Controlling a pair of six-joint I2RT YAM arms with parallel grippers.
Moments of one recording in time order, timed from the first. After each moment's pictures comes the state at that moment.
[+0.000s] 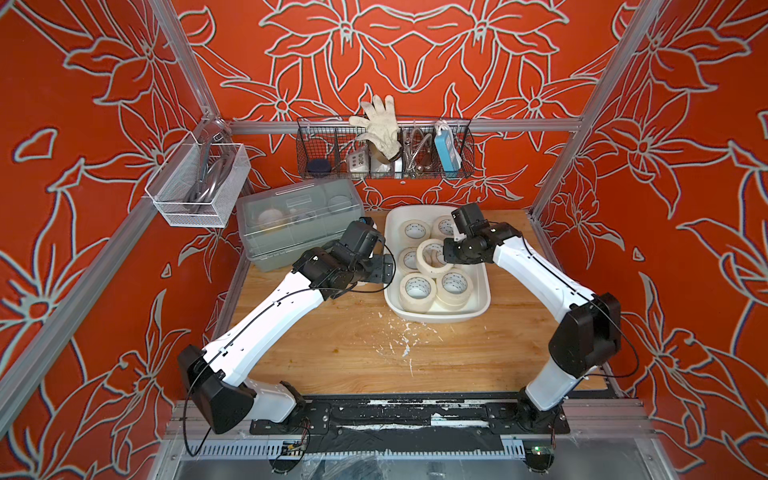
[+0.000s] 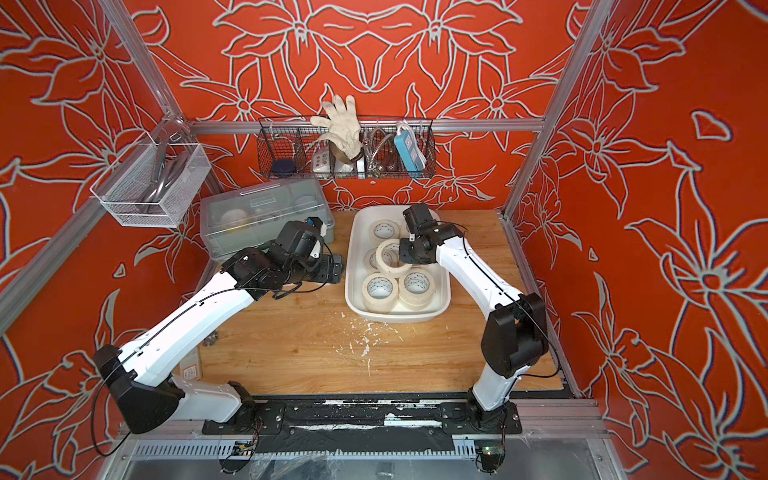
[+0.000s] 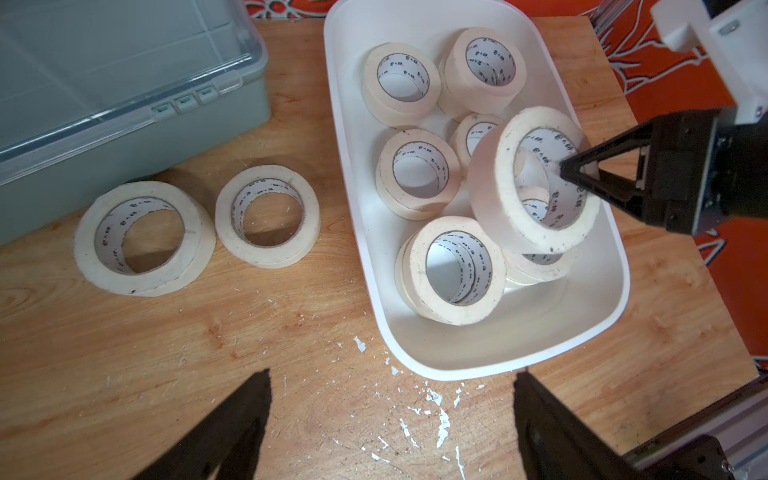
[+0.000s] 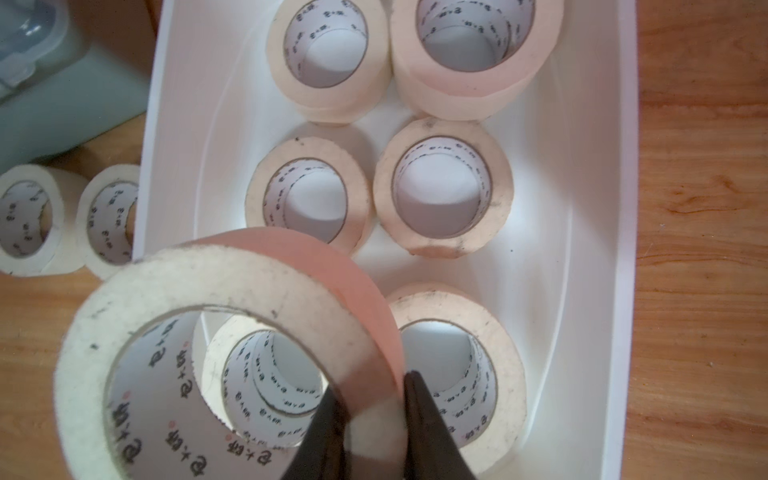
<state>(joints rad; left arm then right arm) -0.64 1.39 1.49 -0.91 -0.15 -0.46 0.48 1.67 1.53 -0.88 0.05 0.38</state>
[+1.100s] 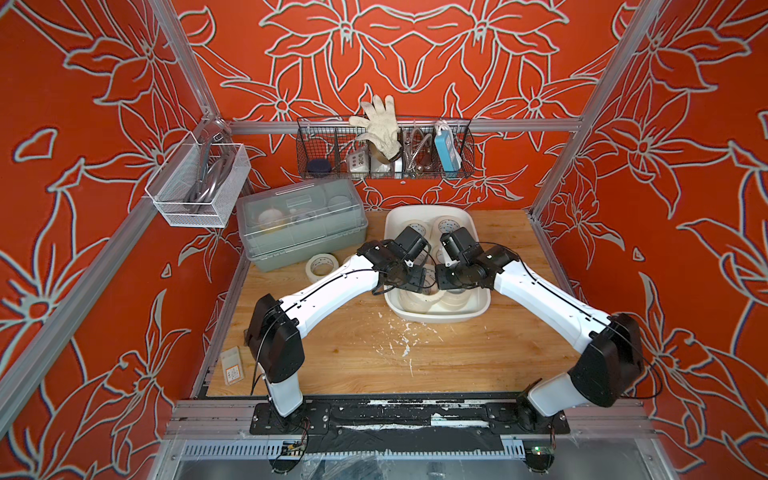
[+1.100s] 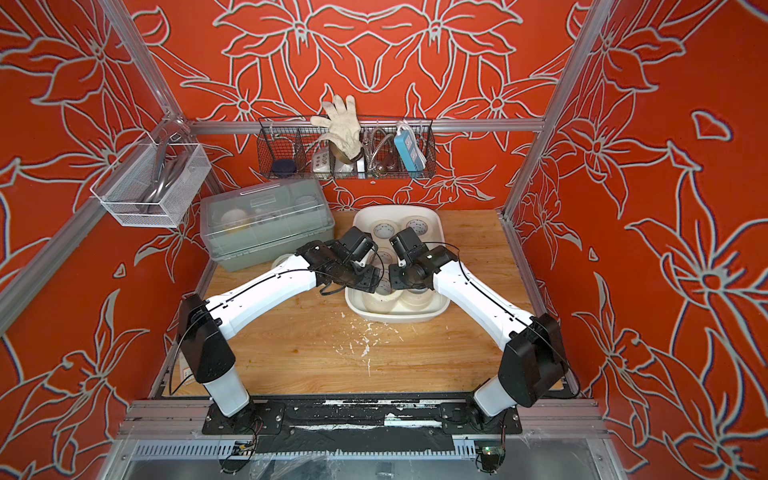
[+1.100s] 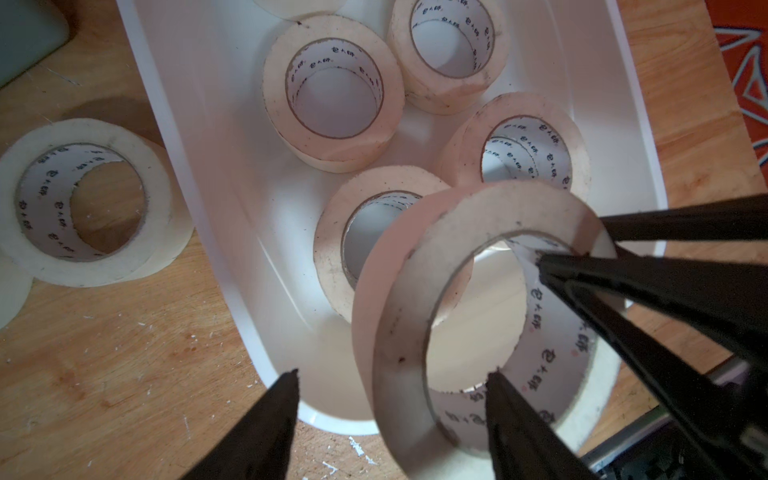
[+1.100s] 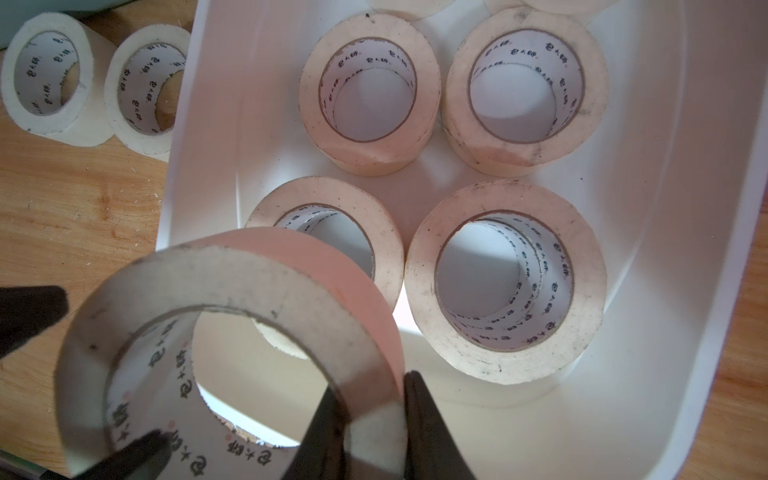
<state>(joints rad) -0.75 1.76 1.64 -0.91 -0.06 -0.46 0.62 1.51 1.32 -0.86 0.06 0.40</state>
